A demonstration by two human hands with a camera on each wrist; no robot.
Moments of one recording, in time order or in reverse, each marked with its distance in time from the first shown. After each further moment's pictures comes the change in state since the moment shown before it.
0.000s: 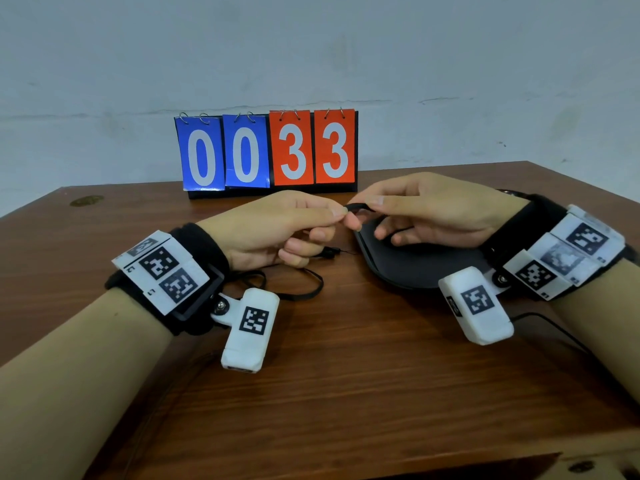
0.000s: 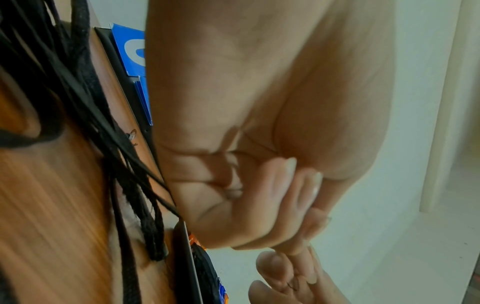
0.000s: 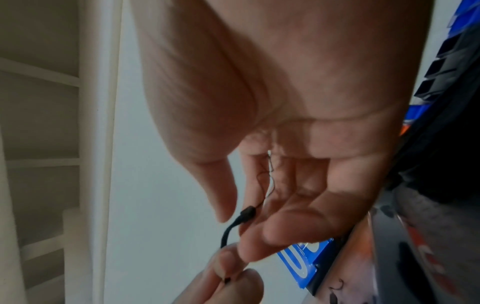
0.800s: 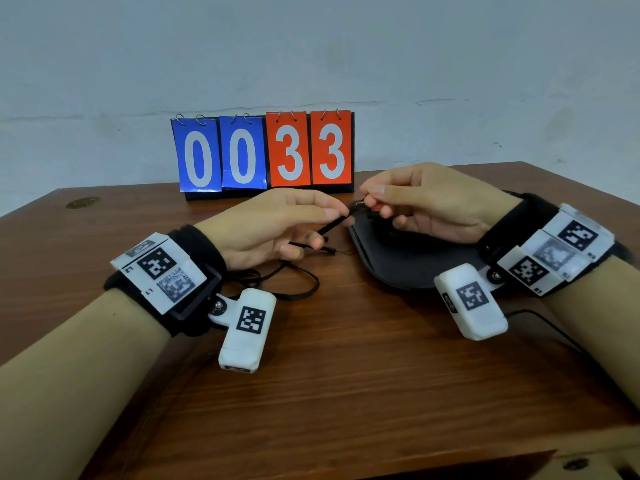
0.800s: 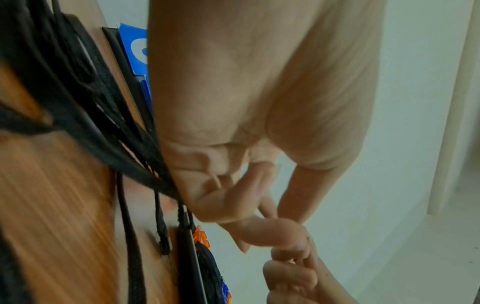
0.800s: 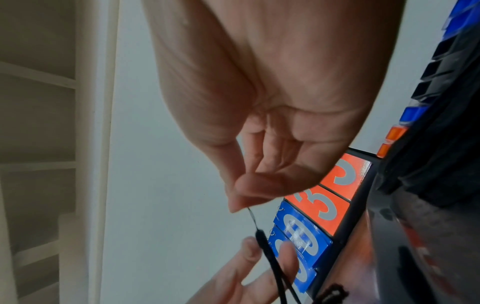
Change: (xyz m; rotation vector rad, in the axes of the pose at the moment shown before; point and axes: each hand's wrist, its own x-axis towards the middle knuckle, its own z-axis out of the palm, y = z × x) left_hand 0.000 0.001 0.003 -0.038 0.169 0.017; right_hand 0.004 0.001 -0.006 0.136 0.160 -0.077
